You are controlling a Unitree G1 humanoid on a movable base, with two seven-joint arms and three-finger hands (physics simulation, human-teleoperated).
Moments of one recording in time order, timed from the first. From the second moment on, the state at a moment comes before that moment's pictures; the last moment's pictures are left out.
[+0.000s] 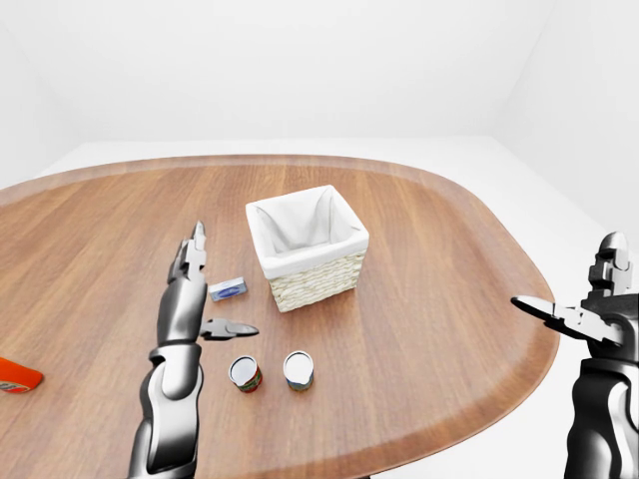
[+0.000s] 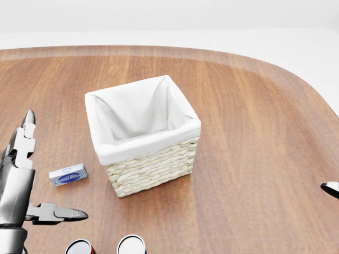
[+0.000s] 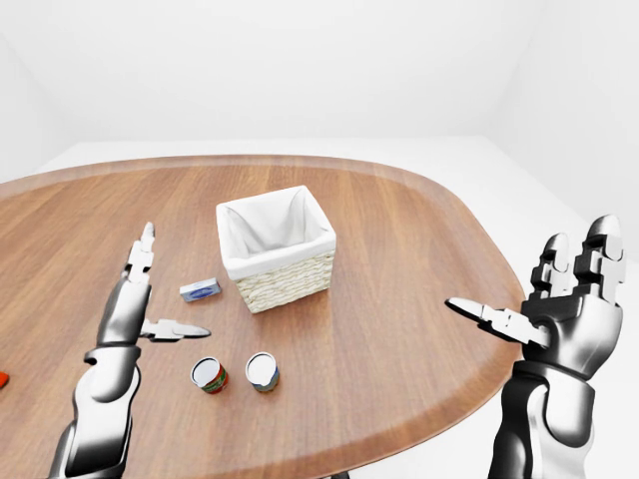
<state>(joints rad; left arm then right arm) 0.04 0.12 0.16 -0.28 0.59 0.02 -0.03 0.09 -0.11 -0.58 -0.51 0.36 0.09 -0.01</state>
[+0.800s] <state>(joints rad) 0.16 0.13 0.09 -0.09 0.93 0.02 -0.21 0.09 -0.11 -0.58 -0.50 0.35 0.09 -0.01</state>
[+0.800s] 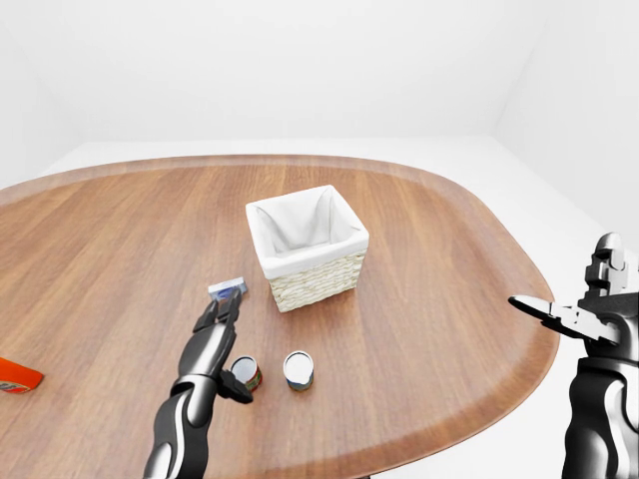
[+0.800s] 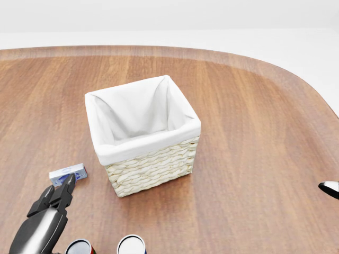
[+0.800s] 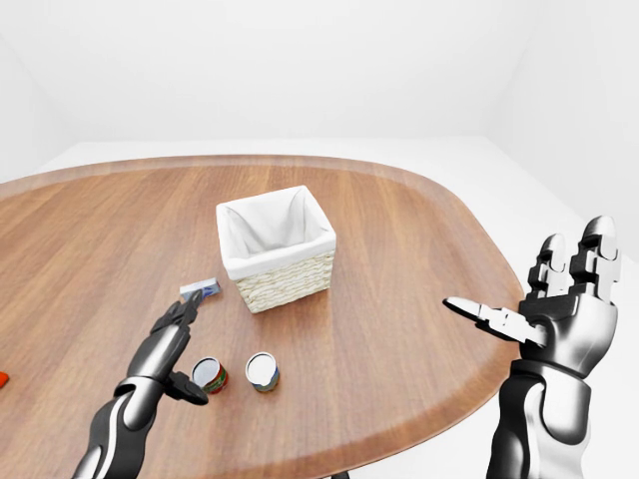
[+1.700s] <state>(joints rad) 0.10 0.16 0.03 0.21 1.02 0.00 -0.09 0.09 -0.11 -0.58 -0.51 0.35 0.09 -0.01</state>
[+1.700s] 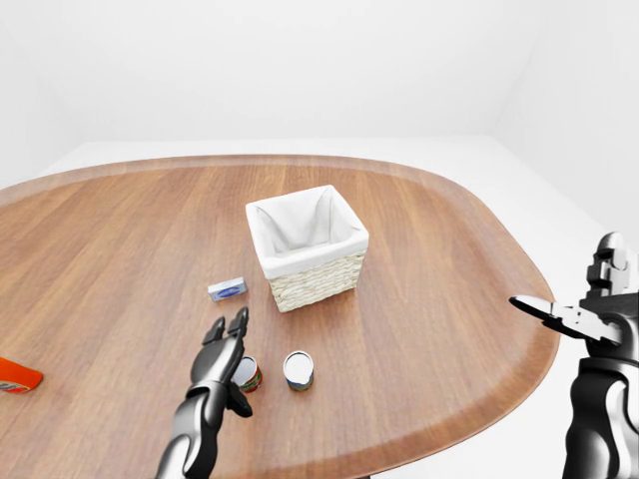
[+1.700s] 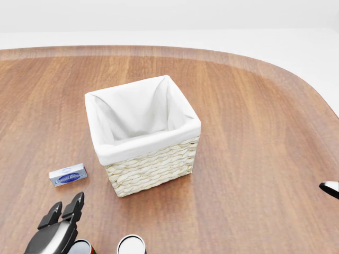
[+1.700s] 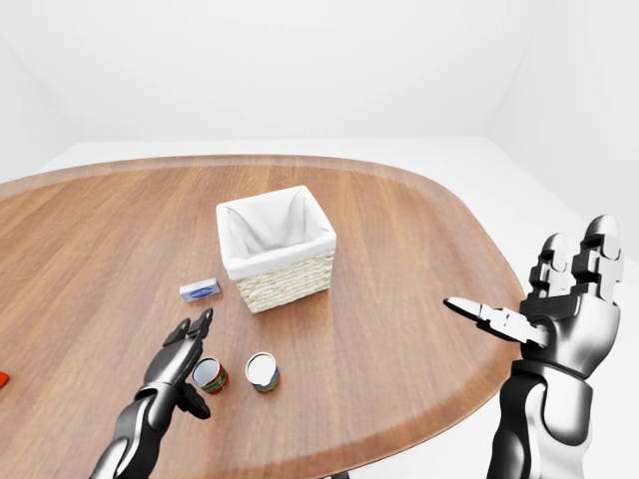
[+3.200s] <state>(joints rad) -0.04 0.18 -0.04 0.59 1.01 -0.05 0.09 0.08 -0.11 -0.58 -0.54 0.36 0.09 -0.02</state>
